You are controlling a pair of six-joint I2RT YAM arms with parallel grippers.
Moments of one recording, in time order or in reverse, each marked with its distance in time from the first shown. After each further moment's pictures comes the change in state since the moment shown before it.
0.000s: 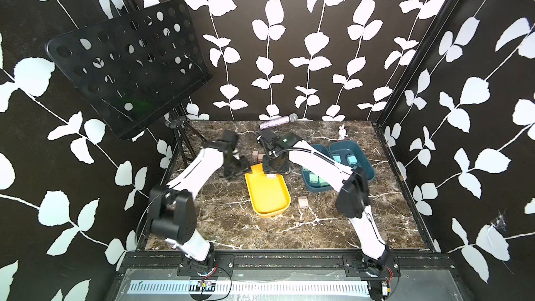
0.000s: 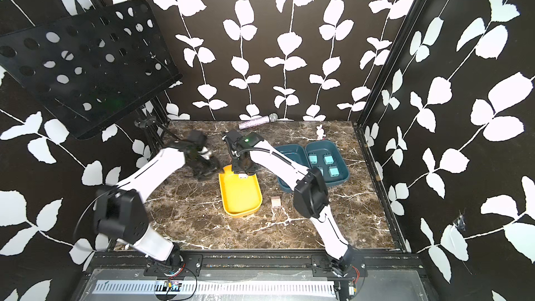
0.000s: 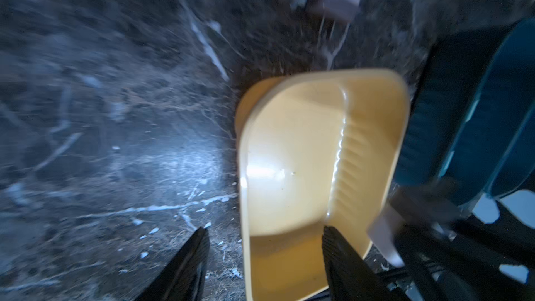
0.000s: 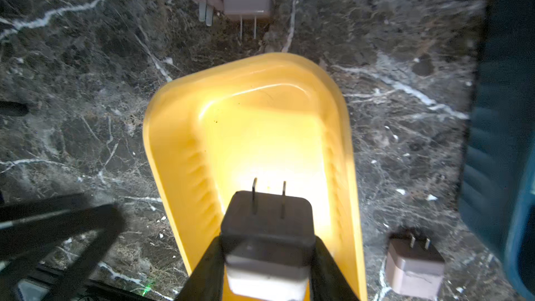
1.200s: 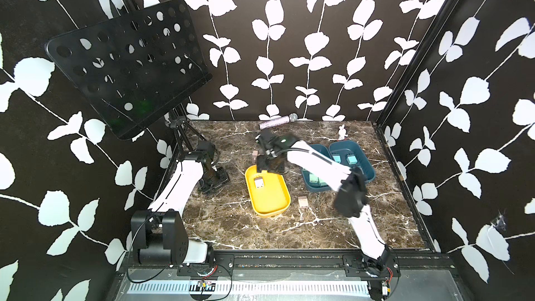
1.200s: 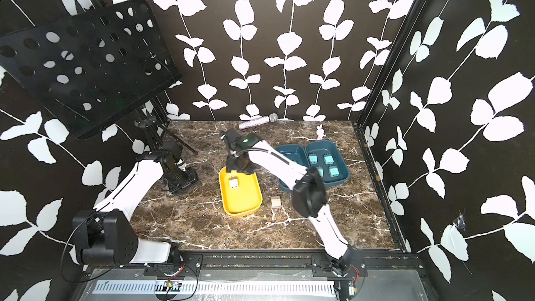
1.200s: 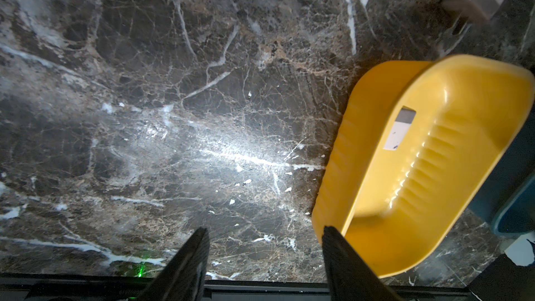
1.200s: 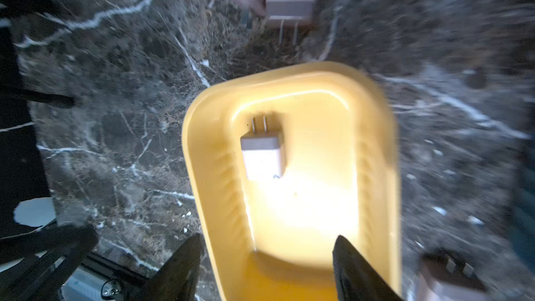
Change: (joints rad) left arm 0.156 -0.125 -0.172 -0.116 -0.048 0.074; right arm -0.016 -0.166 -0.129 0.078 -0.038 -0.007
